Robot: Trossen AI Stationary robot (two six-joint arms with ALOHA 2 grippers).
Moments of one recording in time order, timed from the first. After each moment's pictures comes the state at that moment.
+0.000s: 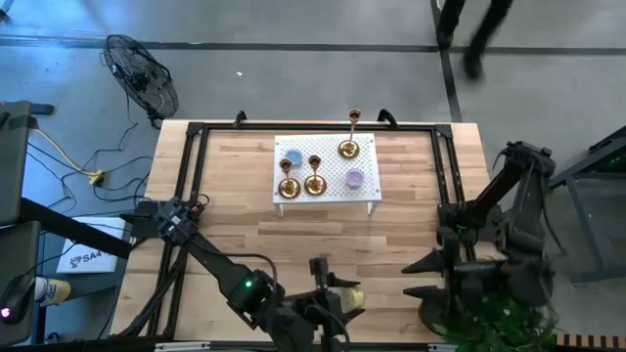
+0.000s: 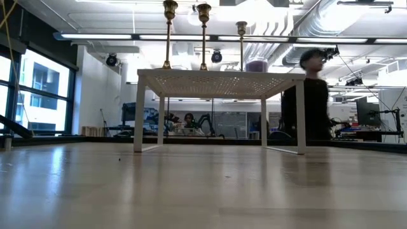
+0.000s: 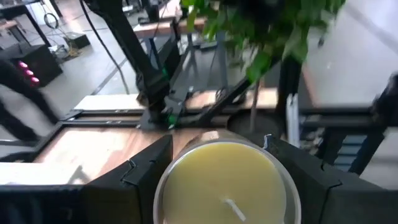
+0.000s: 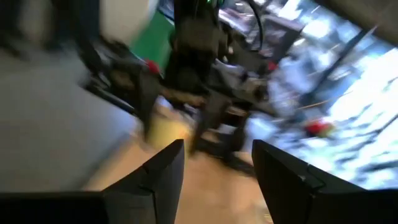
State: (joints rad) left arm -0.65 2.15 2.35 -0.58 -0.84 -0.20; right arm 1.08 1.26 1.29 -0.22 1.02 -0.36
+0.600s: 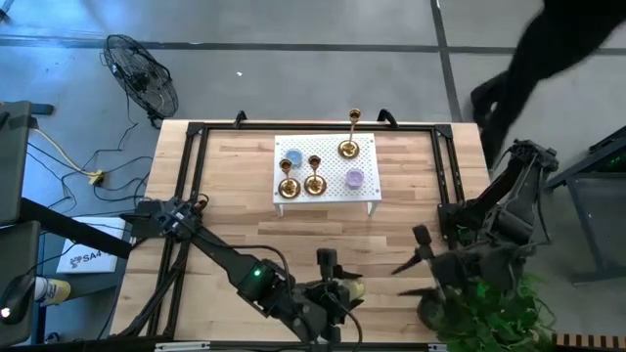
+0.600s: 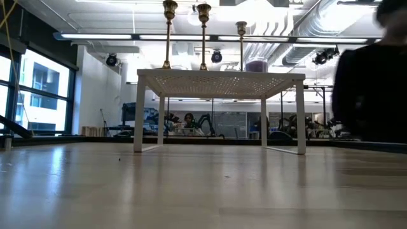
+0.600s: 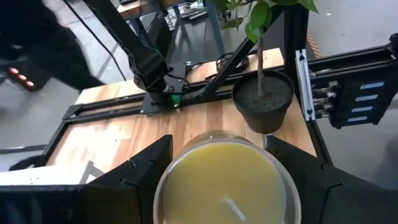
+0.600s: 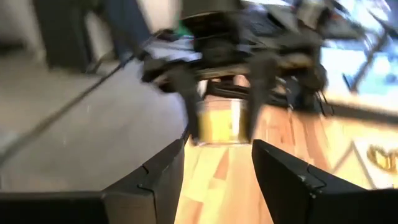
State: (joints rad) left arm -0.60 2.15 2.35 -0.71 -0.72 -0.10; right arm 0.92 1.21 1.29 -0.45 0.59 0.17
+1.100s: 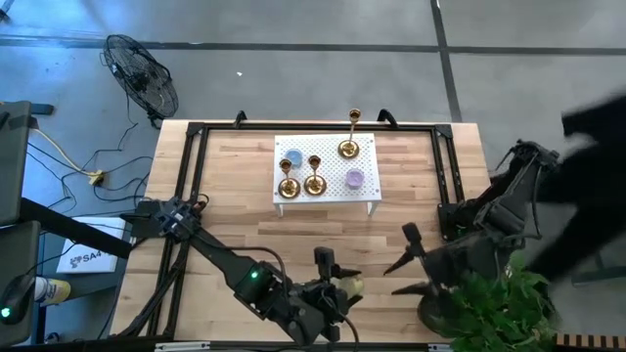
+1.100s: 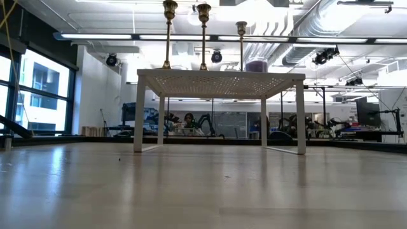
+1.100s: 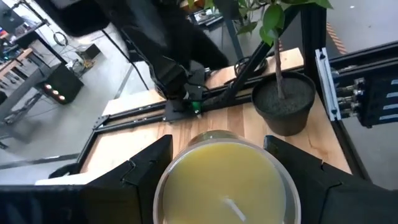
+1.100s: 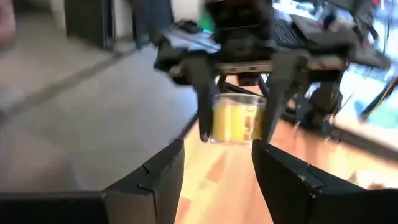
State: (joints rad) left arm -0.61 2.15 2.36 -0.71 -0.82 -0.01; right arm 0.83 1.21 1.29 -0.43 0.44 0.06
